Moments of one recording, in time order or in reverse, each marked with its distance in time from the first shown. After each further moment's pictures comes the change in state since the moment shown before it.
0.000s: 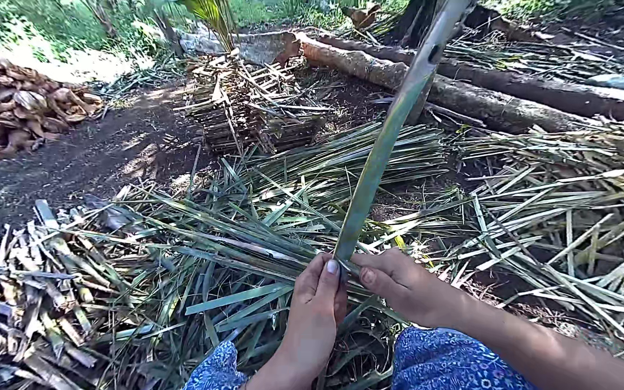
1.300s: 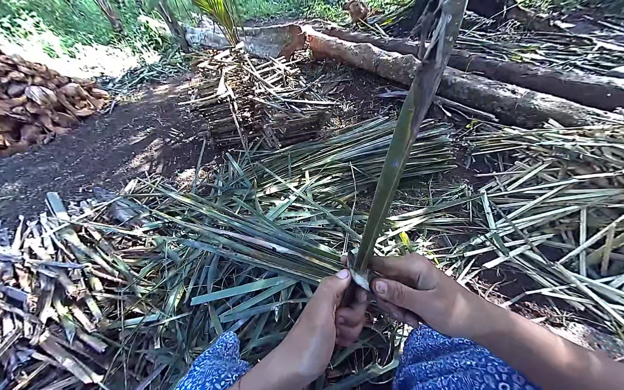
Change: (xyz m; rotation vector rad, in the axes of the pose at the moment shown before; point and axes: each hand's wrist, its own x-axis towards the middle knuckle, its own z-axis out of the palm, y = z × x) left_hand -0.008 0.000 -0.013 -0.105 -0.393 -0.216; right_hand -0.026 -0.003 0.001 0.574 -0.070 0.129
